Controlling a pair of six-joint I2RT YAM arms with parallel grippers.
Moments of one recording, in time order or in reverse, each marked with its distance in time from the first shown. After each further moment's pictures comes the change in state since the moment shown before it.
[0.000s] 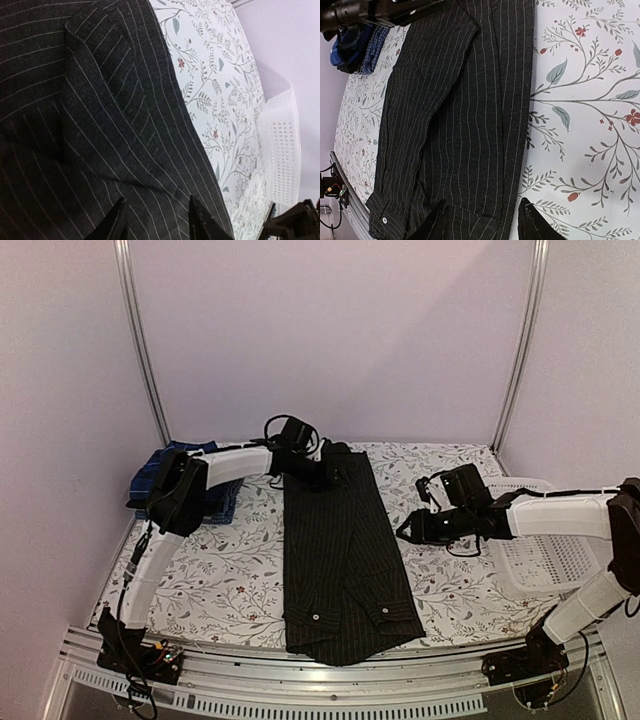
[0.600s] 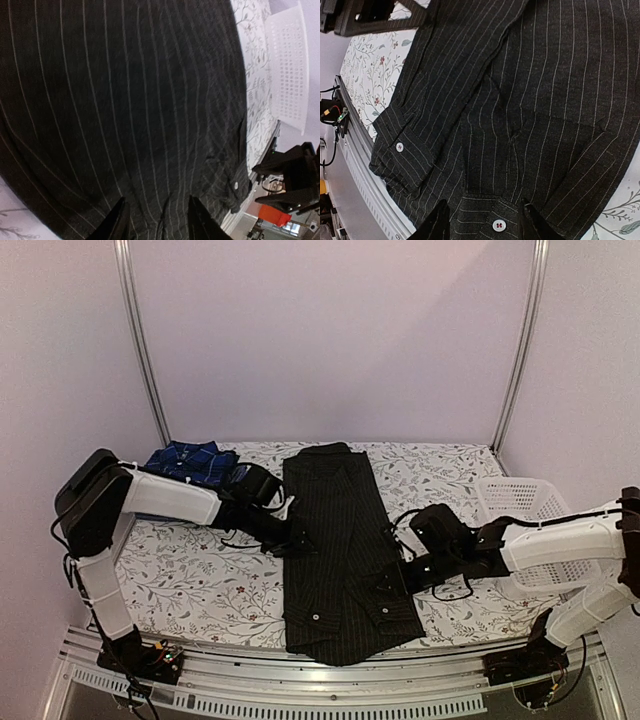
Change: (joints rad) left arm -0.118 -0.714 -1.064 0.221 -0.001 -0.130; right arm 0.342 -0.068 -0.093 -0.056 0.023 0.066
